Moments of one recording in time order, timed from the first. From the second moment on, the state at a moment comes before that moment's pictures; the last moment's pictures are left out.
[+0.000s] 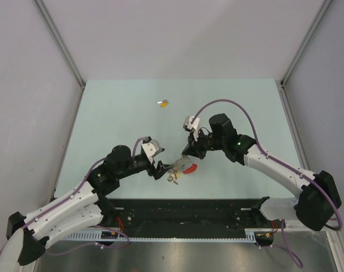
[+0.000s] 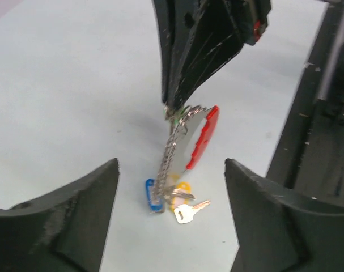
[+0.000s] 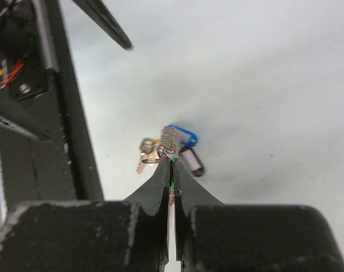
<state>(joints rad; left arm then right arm) -0.81 0.73 0.52 -0.01 0.27 0.08 0.70 1.27 0.93 -0.21 -0.58 -0.17</state>
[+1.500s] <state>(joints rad) -0.30 0.59 0.65 -0.30 -0.14 -0.16 0.52 1.73 1.13 -0.12 -0.28 0.01</state>
